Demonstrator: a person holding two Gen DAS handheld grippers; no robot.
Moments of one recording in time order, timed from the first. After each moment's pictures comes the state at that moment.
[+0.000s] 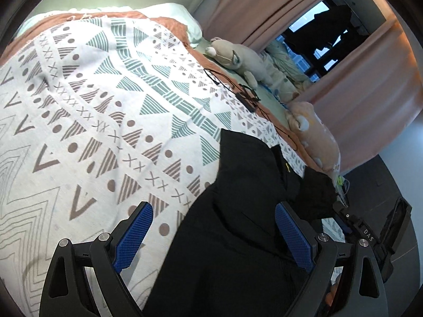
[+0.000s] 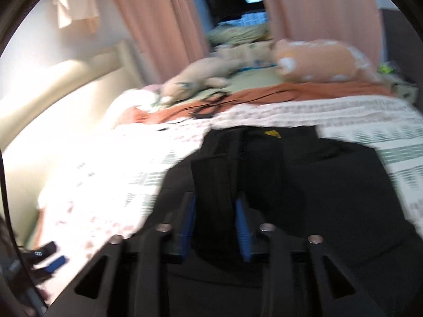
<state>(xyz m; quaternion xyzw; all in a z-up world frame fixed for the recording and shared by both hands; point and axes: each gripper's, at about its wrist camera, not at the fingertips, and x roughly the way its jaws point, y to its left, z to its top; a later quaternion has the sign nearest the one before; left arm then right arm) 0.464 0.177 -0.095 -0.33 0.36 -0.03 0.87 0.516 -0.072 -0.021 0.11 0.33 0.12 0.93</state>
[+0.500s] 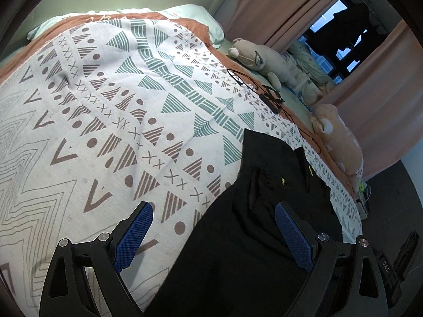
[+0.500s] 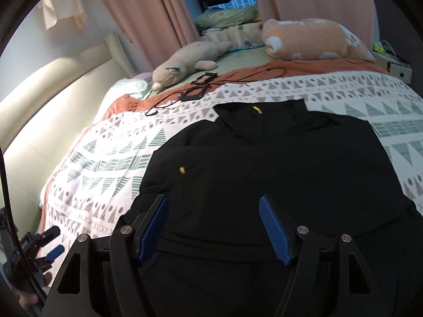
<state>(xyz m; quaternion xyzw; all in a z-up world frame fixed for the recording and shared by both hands) 0.466 0.162 -0.094 -0.32 0.38 0.03 0.87 0.492 -0.137 -0.038 0.16 0.38 0.07 0.91</state>
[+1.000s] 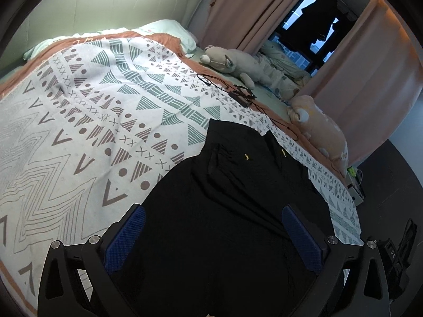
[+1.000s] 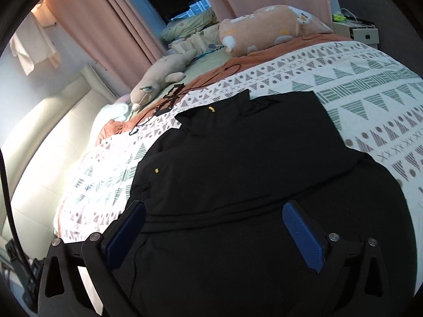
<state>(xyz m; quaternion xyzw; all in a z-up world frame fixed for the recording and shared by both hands) 0.392 0.081 -0.064 -0.27 0.34 0.00 0.90 0.411 -0.230 -0.034 0.24 0.37 0.03 0.90</state>
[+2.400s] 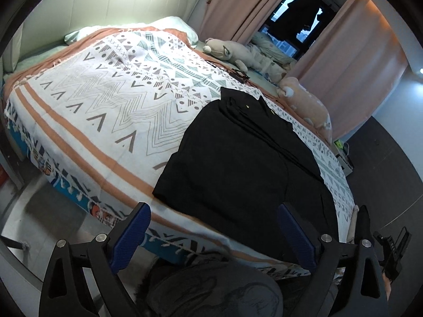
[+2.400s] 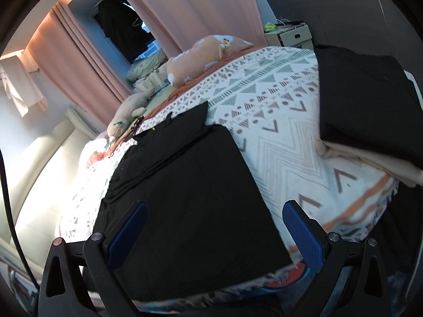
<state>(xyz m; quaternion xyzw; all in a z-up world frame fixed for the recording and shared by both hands) 0.125 0.112 -0.077 -0.26 0.36 -0.03 0.90 0.119 -0.385 -0.059 0.30 0.32 -0.06 0.90</state>
